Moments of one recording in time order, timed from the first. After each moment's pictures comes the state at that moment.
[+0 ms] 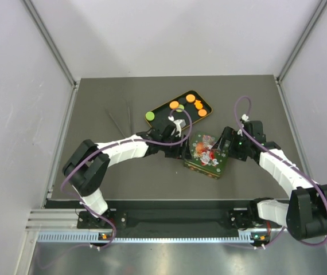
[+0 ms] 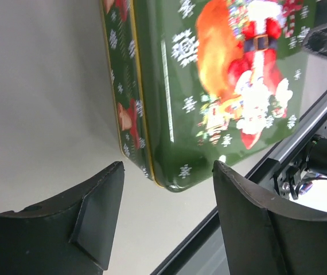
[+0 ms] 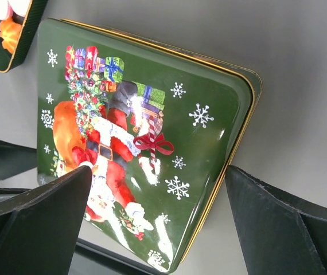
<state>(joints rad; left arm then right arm) -0.77 1.71 1.02 -0.11 0.34 -0.61 0.16 1.17 0.65 -0.36 -0.26 0.54</state>
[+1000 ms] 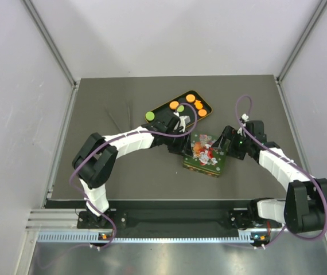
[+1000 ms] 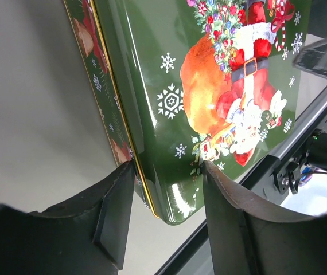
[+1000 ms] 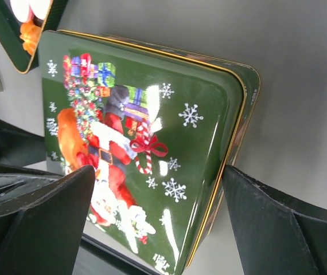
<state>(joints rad) -0.74 1.83 1.21 -0.26 0.42 -0.52 0.11 1.22 0.63 -0.27 -0.38 0.55</state>
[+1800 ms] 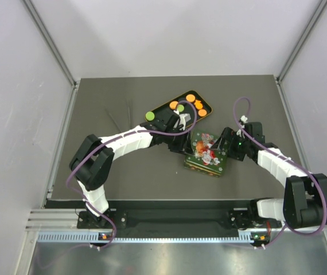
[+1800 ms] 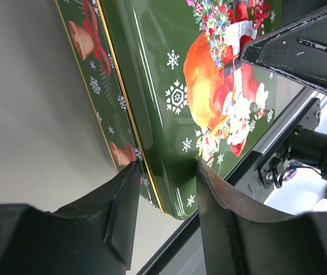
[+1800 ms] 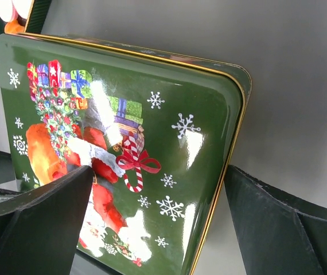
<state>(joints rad) -0.74 1.80 1.23 -0.28 0.44 -0.54 0.11 1.26 0.60 -0.21 -0.37 0.54</state>
